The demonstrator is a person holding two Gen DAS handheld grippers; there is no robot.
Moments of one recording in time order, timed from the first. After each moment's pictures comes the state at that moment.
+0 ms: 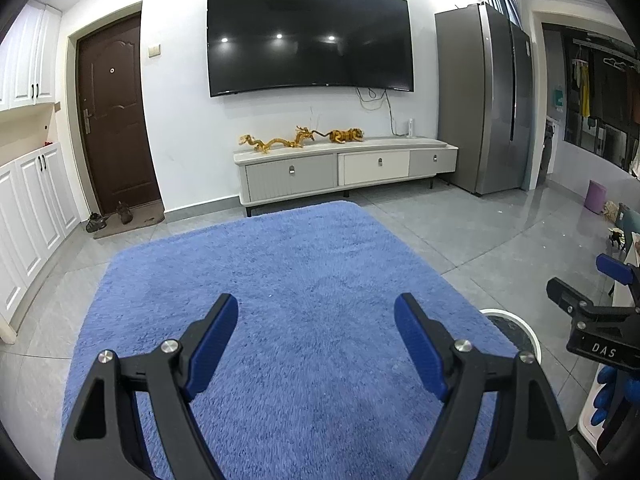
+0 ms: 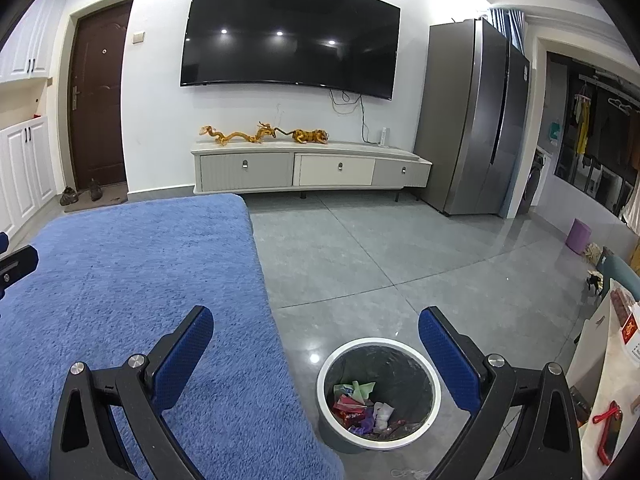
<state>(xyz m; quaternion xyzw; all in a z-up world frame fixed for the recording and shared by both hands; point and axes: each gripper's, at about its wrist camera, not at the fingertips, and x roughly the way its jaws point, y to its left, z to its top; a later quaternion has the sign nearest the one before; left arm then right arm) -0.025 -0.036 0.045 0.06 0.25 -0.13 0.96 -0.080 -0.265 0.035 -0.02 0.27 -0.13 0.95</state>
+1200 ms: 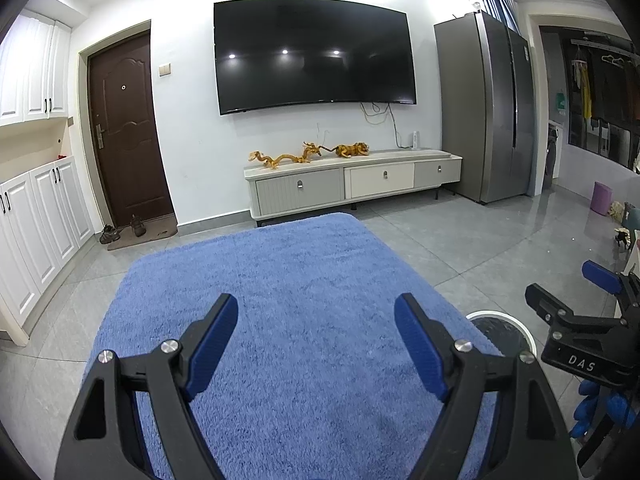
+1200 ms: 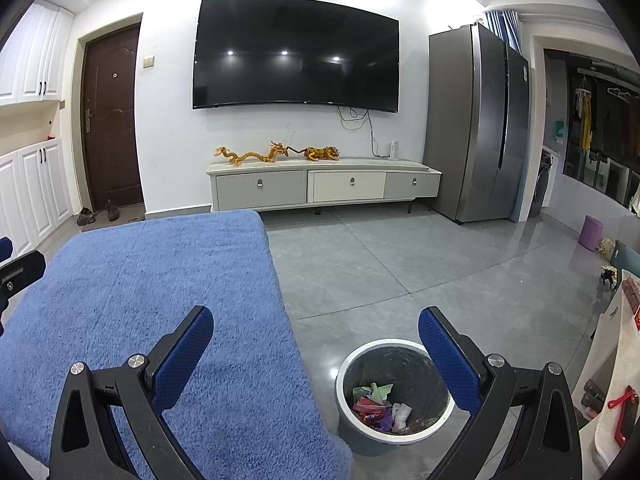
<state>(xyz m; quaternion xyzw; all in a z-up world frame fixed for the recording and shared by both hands) -0.081 -0.049 0.064 0.07 0.22 -0.11 0.97 -0.118 -0.259 0.040 0.01 0.24 -0.11 0.96</state>
